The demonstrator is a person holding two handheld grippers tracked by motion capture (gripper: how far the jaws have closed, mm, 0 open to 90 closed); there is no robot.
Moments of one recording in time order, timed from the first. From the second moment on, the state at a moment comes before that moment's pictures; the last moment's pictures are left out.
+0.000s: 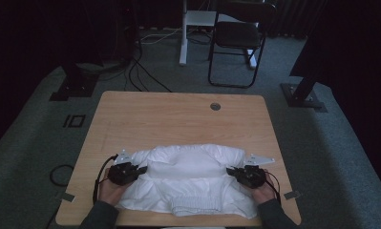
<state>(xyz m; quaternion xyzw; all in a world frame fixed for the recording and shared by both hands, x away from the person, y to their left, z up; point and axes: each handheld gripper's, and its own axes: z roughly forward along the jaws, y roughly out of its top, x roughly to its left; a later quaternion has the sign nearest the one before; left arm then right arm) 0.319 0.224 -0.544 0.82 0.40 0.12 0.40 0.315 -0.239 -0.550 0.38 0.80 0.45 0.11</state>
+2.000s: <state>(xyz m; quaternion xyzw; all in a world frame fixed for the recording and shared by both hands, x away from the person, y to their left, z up) 0.346 0.242 -0.422 0.71 0.40 0.16 0.56 0.359 -0.247 -0.436 0.37 0.73 0.53 0.22</state>
